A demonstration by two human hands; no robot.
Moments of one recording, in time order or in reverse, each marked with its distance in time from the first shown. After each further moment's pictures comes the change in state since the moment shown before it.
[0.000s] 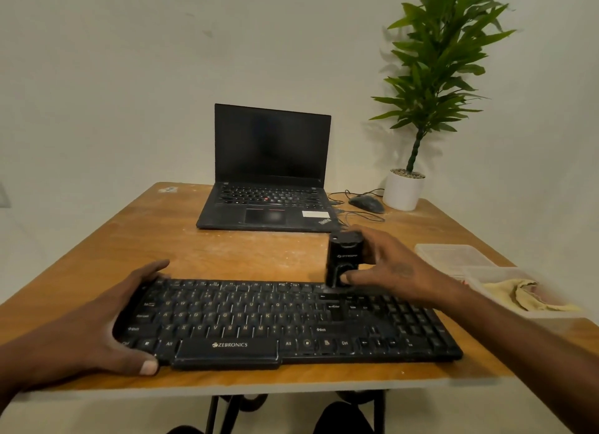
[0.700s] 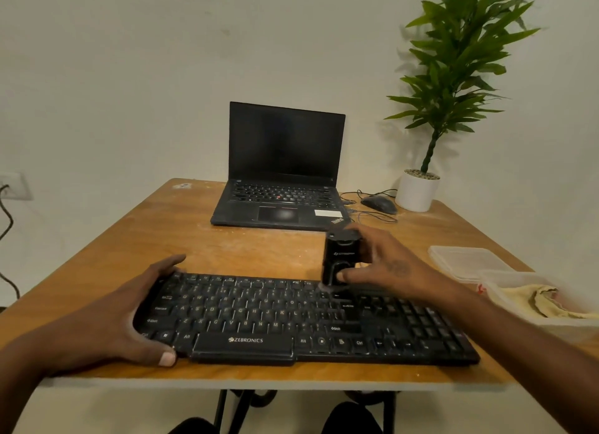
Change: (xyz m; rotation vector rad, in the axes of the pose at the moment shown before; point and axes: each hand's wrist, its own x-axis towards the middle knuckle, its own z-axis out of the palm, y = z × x) left_hand 0.004 0.007 -0.006 -0.045 0.028 -0.069; right_hand 0.015 -0.012 0.018 0.026 -0.019 -0.022
